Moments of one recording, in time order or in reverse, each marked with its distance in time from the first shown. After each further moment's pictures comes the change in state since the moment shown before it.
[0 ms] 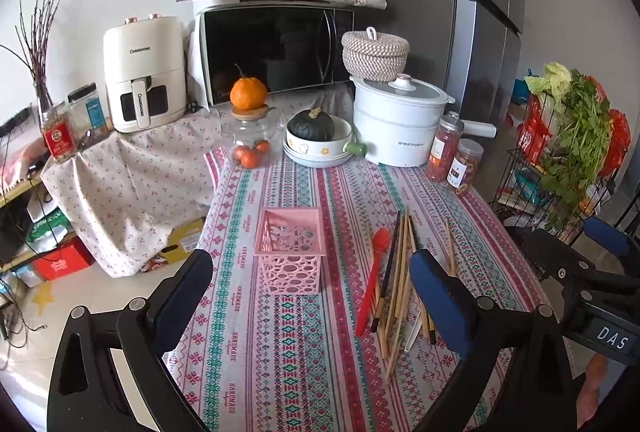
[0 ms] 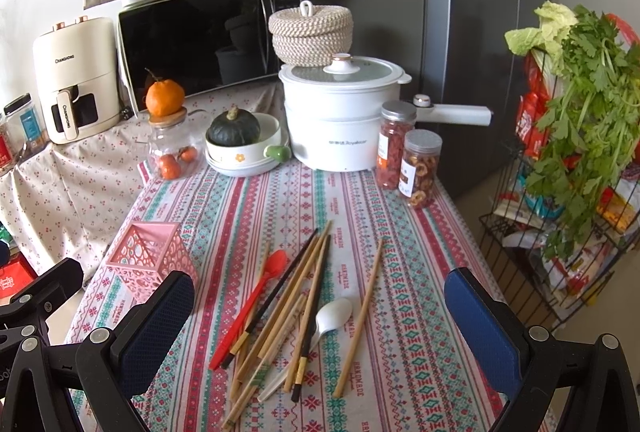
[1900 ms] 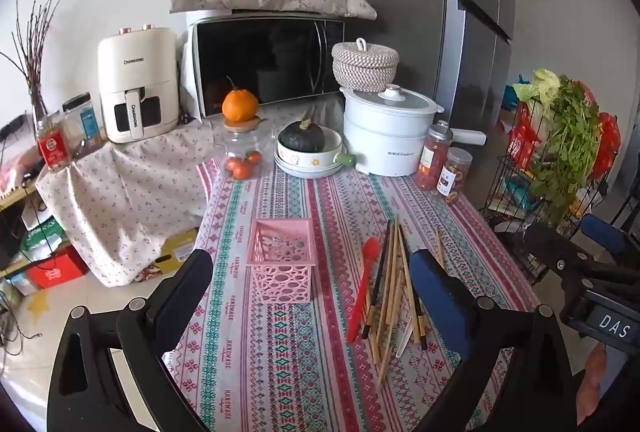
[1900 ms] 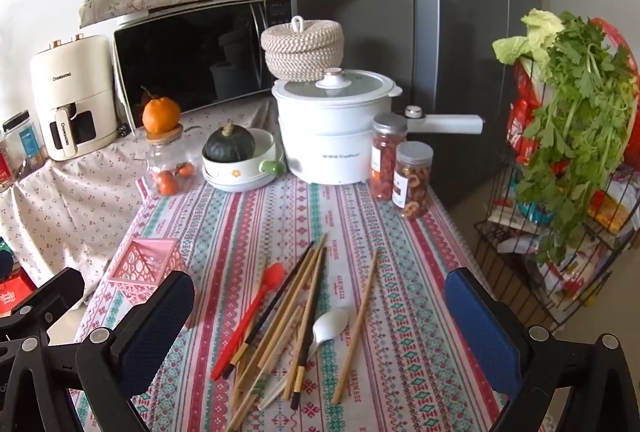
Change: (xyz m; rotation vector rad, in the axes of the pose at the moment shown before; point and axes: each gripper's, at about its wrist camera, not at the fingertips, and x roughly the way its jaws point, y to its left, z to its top) left arm -0.009 0.000 0.003 0.008 -0.034 -0.032; right arm -0.012 0.001 0.004 0.030 -0.035 -0.010
